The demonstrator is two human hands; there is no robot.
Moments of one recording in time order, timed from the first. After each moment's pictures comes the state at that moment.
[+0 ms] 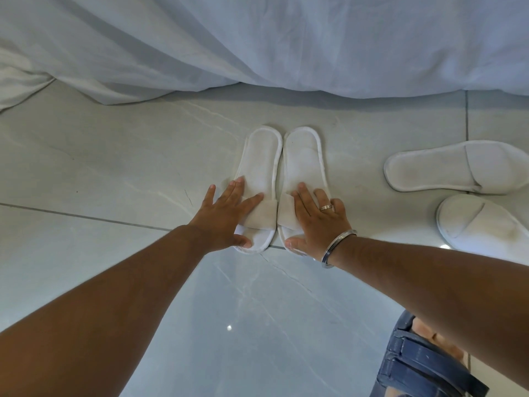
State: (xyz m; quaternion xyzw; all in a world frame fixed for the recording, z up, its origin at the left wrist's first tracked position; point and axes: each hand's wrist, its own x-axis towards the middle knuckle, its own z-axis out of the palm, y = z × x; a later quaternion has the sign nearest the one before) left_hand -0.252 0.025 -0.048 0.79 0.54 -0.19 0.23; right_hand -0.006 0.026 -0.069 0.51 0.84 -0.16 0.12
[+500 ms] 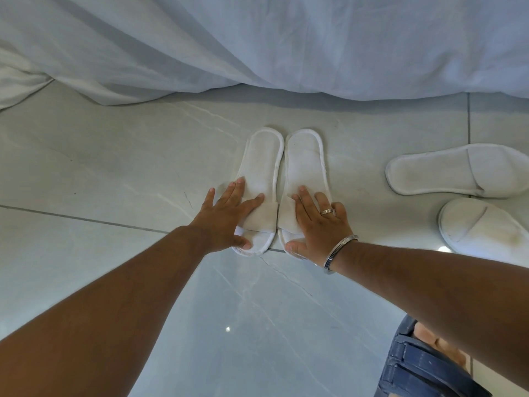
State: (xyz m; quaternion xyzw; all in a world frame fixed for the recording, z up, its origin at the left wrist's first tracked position) left_hand -0.250 0.032 -0.048 0.77 0.55 -0.18 0.27; right_hand -0.002 0.024 -0.074 0.51 0.84 -0.14 0.11
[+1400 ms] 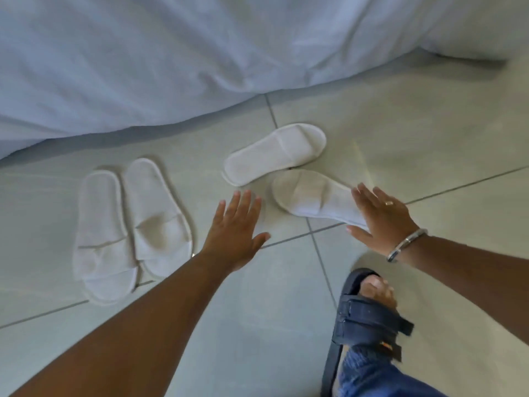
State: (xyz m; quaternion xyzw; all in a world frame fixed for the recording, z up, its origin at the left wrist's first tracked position) left_hand 0.041 0.010 -0.042 0.88 0.42 -0.09 0.20; right_hand 0.358 -0.081 0.004 0.72 0.67 -0.12 0.15
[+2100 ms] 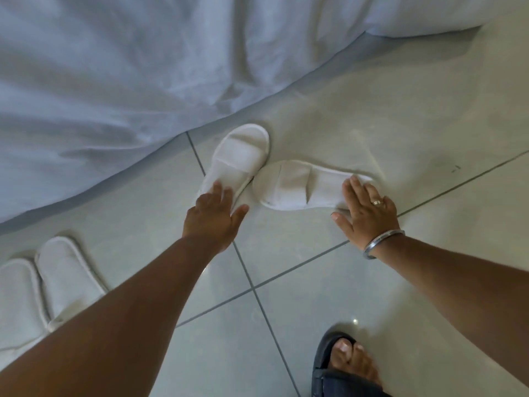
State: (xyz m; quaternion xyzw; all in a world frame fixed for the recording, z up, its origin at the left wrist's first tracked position) left_hand 0.213 0.110 -0.038 0.85 0.47 -0.16 0.18; right_hand 0.505 -0.050 -0.070 0.82 0.54 -0.14 0.12
